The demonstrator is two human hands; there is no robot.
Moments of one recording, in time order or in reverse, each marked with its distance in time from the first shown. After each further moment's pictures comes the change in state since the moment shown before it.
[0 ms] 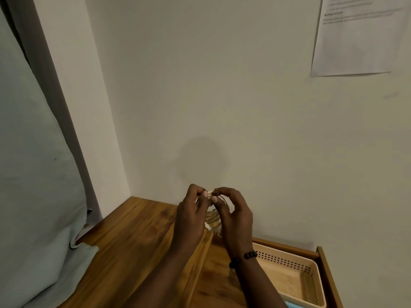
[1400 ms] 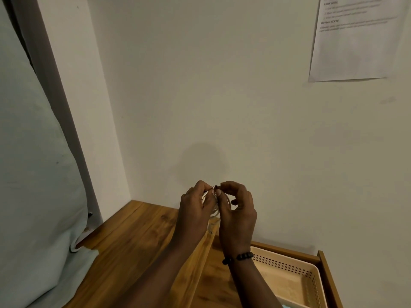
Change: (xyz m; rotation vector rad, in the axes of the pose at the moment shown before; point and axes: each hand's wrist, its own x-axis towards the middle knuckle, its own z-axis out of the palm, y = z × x) left_hand 0.013 0.008 -0.003 0.086 -0.023 0.143; right_hand 0.003 -0.020 0.008 -0.065 0.196 -0.082
